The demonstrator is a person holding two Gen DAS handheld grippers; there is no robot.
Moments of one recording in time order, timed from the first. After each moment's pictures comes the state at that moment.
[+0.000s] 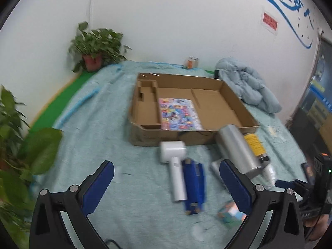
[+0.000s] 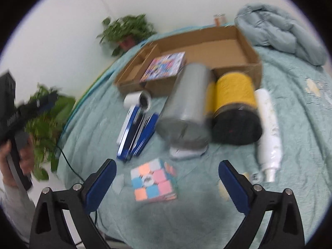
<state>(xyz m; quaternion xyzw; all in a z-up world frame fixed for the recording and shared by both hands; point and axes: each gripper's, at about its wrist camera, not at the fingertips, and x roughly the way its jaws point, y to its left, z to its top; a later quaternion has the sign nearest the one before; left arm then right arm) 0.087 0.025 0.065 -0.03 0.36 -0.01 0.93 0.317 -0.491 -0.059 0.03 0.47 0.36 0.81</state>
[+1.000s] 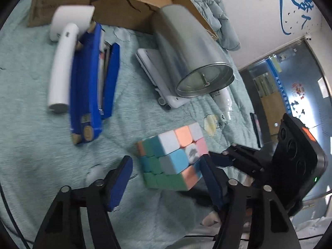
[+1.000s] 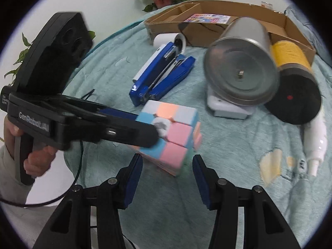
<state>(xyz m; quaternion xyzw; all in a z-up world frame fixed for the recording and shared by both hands) 0.106 -0.063 -0.105 -0.20 0.58 -0.26 0.74 0.273 -0.446 -0.109 -0.08 0.50 0.43 0.75</state>
